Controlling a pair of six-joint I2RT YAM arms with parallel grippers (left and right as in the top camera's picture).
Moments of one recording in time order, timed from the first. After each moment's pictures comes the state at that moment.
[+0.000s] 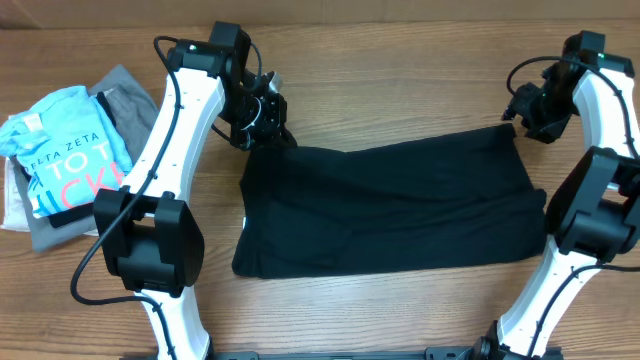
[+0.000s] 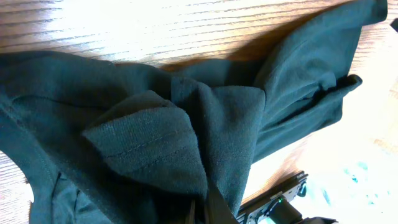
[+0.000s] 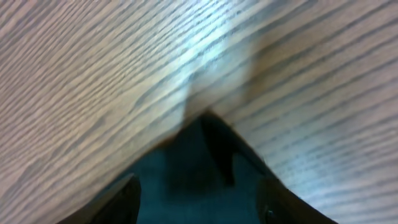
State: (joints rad) left arm -0.18 2.04 1.89 -1.35 0.55 -0.26; right arm -0.31 2.26 1.93 -1.09 -0.17 0.27
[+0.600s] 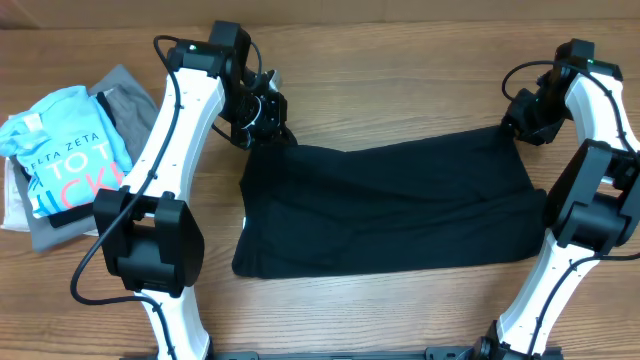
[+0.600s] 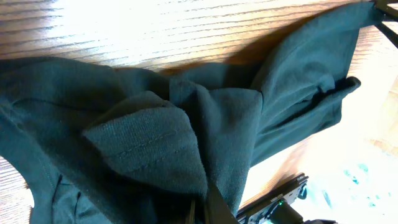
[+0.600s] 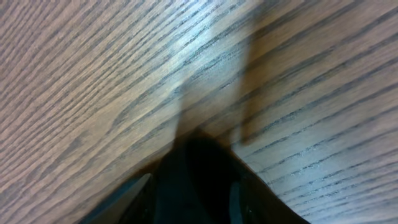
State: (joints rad) left arm -0.18 2.04 1.89 -1.34 0.55 -0.26; right arm -0.30 2.32 1.92 -1.05 -0.17 0.30
